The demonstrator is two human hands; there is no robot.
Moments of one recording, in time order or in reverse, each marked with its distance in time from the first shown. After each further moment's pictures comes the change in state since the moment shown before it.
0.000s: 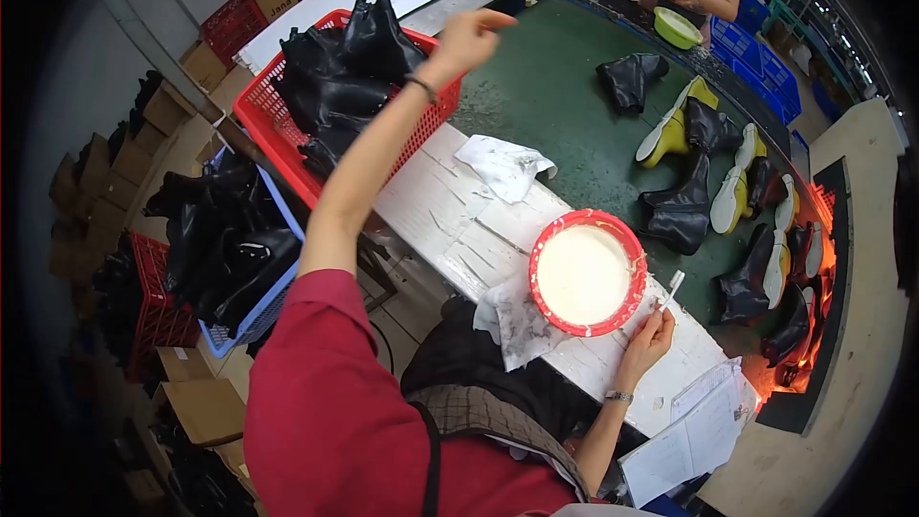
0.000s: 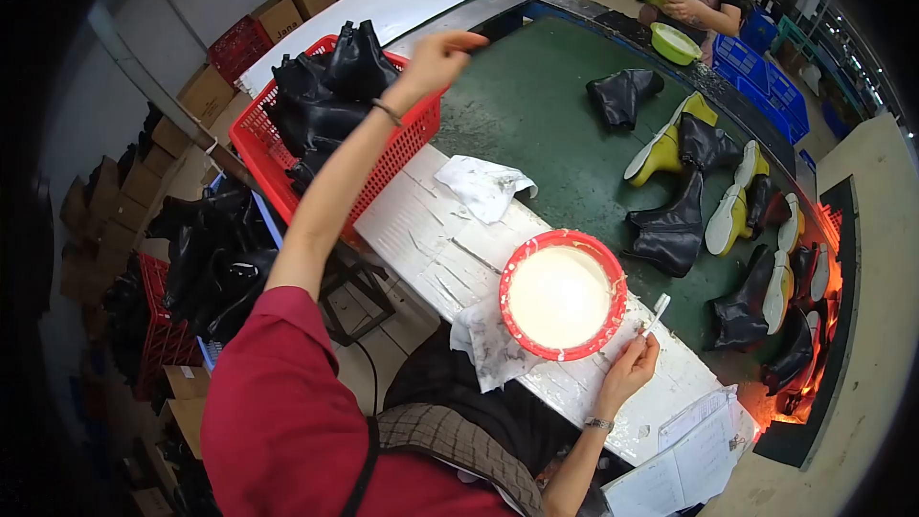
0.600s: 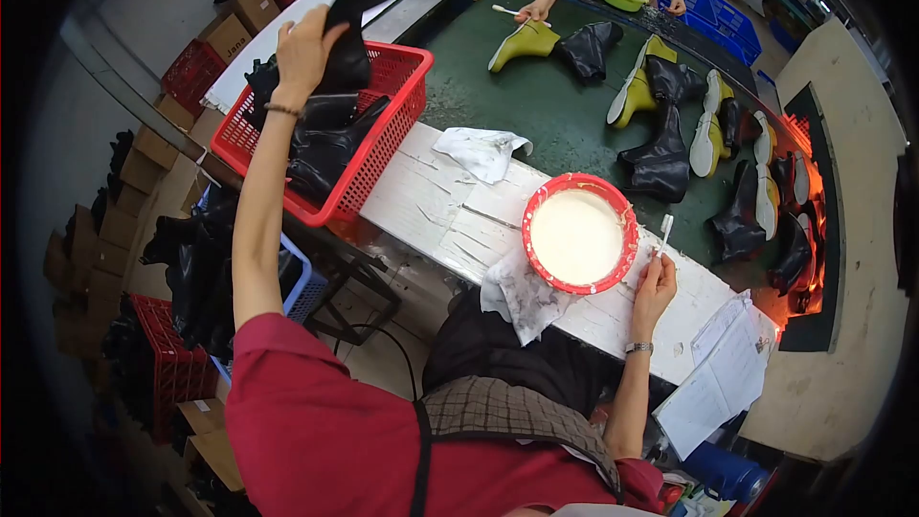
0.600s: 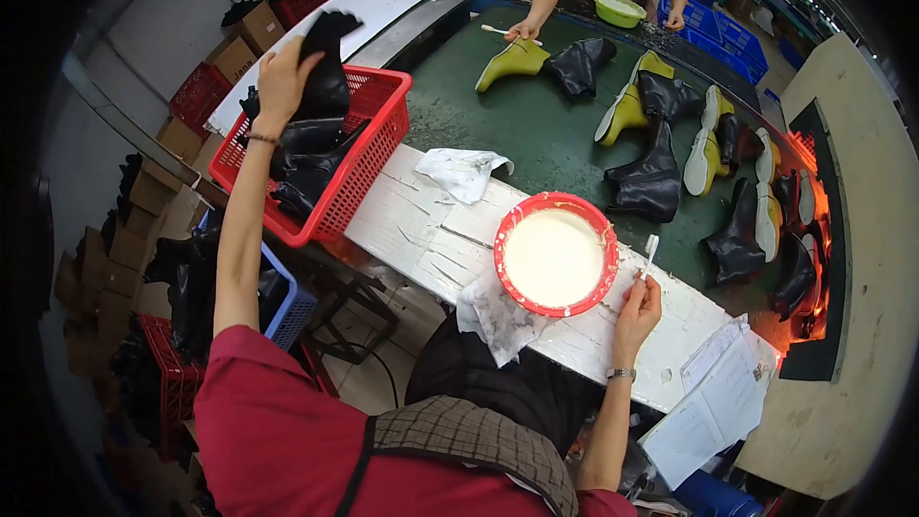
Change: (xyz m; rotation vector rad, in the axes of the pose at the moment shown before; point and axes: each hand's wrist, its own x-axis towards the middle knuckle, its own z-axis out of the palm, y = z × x) left_hand -0.040 0.007 -0.169 0.959 0.191 0.264; right_hand 0.007 0.017 -0.006 0.079 -0.038 -0.002
